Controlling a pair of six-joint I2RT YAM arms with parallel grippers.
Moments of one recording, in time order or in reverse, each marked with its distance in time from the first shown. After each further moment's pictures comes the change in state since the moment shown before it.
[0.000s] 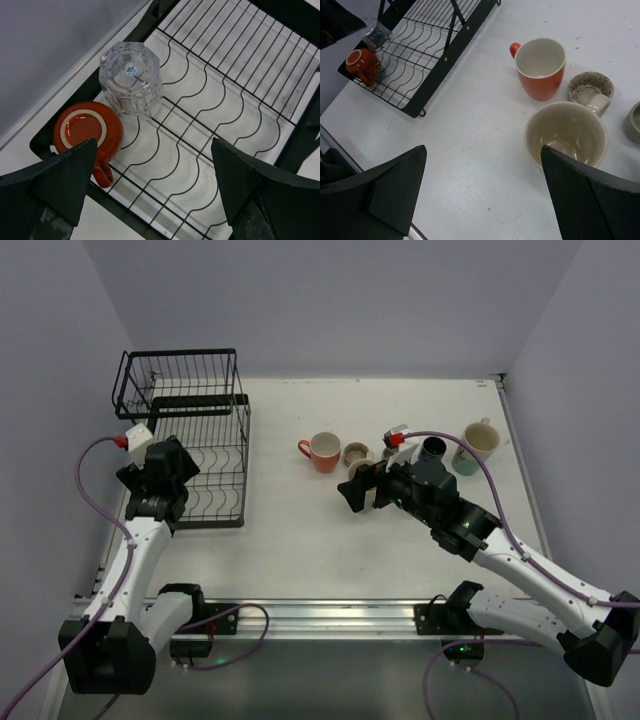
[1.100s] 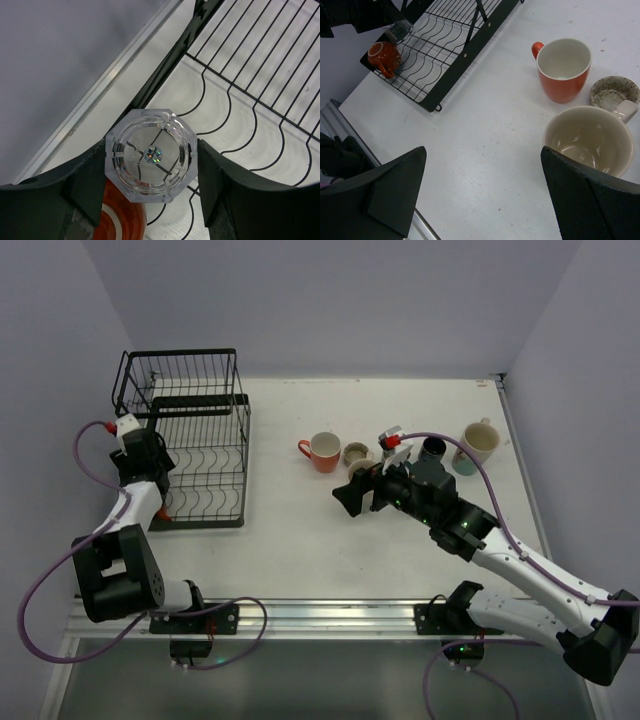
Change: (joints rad) left arm 0.305 0.433 0.026 0.379 0.202 0.248; right arm 0.000 0.006 -0.011 0.040 -0.090 0.000
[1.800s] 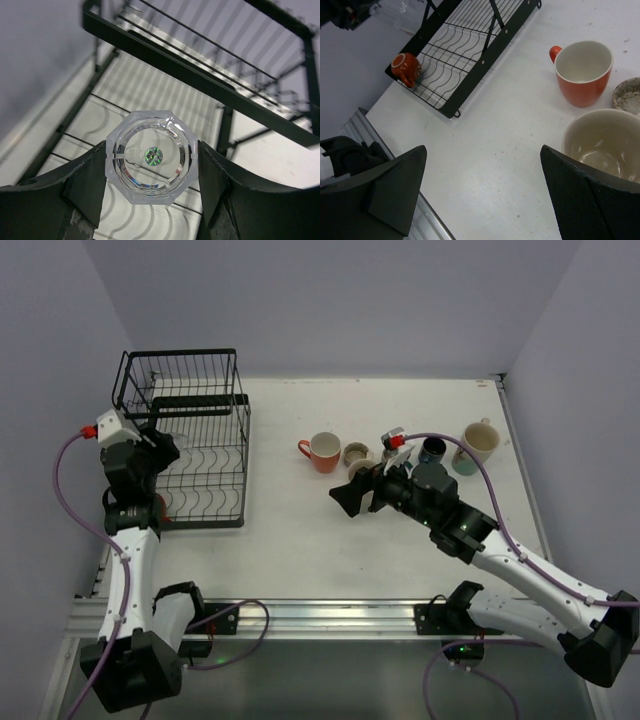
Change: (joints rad) left arm -0.008 -0.449 -0.023 -0.072 0.293 -0.142; right arm 0.000 -0.011 -0.035 0.070 -0.038 0.063
